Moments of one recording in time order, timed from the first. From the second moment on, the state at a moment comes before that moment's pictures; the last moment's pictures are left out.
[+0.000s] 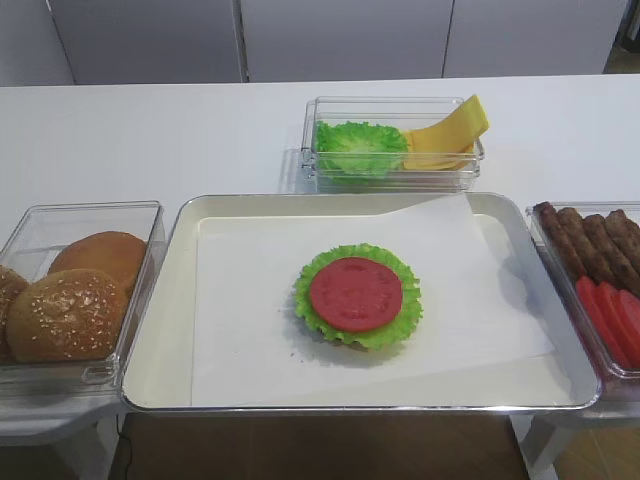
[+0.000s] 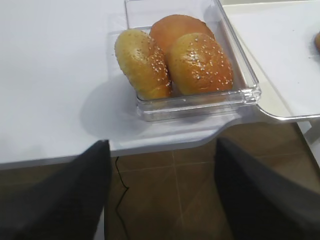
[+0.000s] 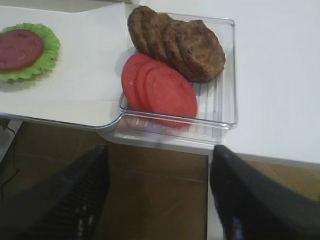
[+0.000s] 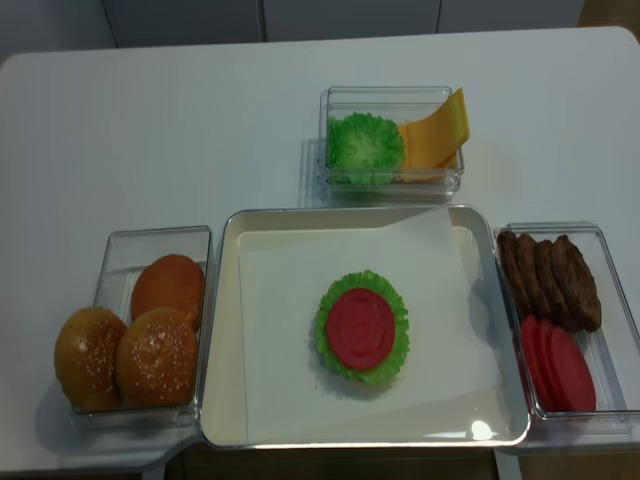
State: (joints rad) left arm 0.04 -0.02 -0.48 -0.09 1.18 0.00; right arm 0.18 -0.02 -0.51 0.06 1.19 -0.04
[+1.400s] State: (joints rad) left arm 0.04 -0.02 -0.48 -0.09 1.18 0.00; right arm 0.07 -0.02 -0.48 0.08 1.15 -0.07
